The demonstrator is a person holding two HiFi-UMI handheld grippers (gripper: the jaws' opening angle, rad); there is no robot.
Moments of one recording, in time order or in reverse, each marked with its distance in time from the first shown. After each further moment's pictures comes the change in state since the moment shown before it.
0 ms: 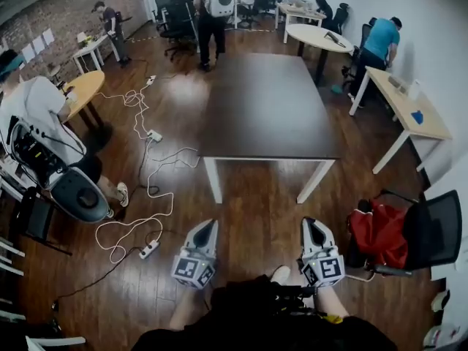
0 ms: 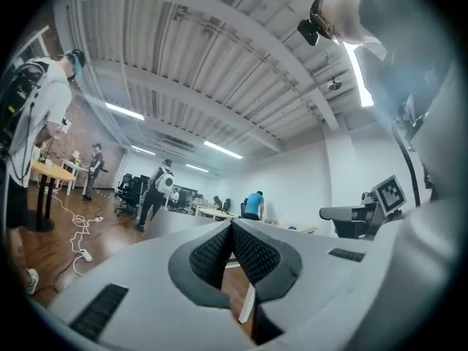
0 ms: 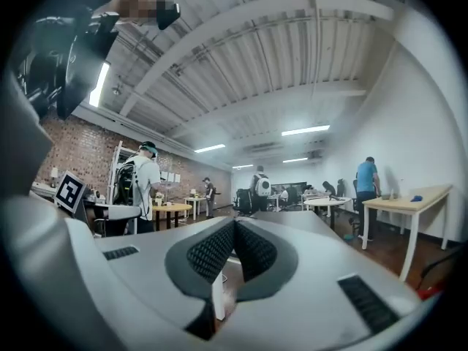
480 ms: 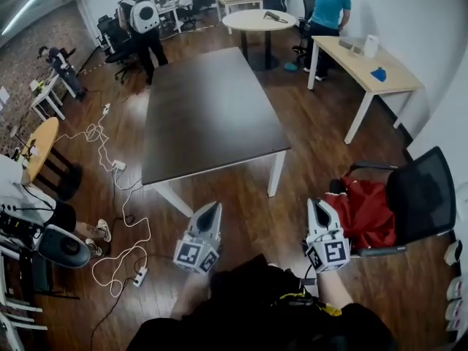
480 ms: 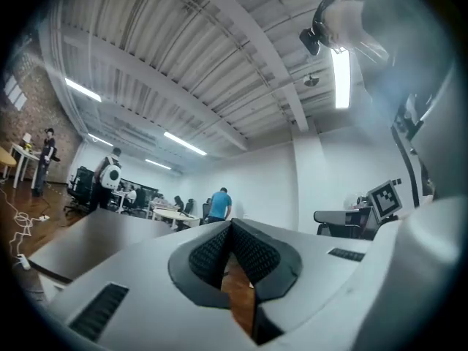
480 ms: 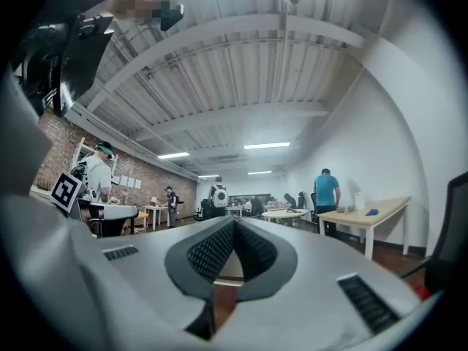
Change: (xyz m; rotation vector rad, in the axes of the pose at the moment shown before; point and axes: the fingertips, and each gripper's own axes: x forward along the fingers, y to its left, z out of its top) left arm 0.209 -0.166 -0.009 0.024 0.016 -0.303; right arm -0.056 -0.222 0.031 0.046 -0.055 -0.288
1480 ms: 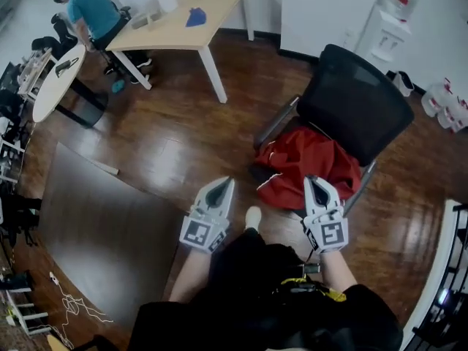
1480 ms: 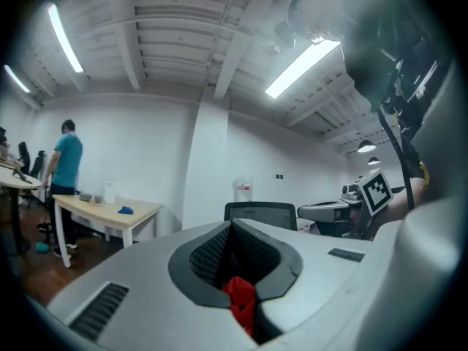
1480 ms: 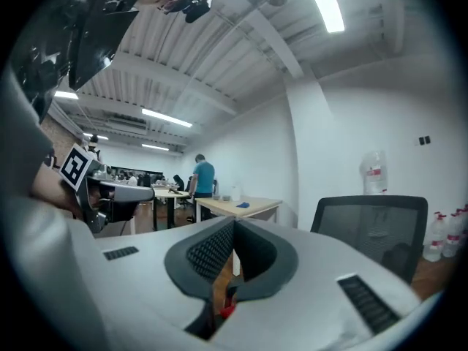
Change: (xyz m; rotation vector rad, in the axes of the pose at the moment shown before) left arm 0.472 -0.250 -0.125 0.046 0.235 -1.061; right arm -0.026 -0.359 -0.033 -0.015 0.085 -0.905
